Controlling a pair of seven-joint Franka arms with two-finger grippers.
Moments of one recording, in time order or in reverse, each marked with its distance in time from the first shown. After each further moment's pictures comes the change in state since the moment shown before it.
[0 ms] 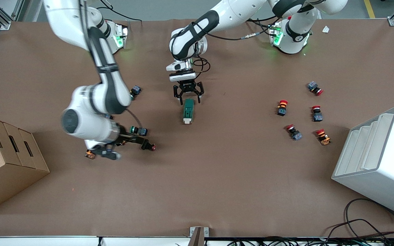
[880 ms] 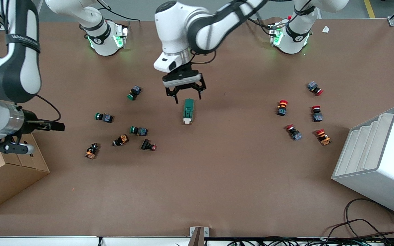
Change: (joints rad) left arm 0.240 -0.317 -0.011 0.251 -0.774 0.001 0.721; right arm -0.285 -0.134 0.025 0.290 -0.387 -0.456 -0.177
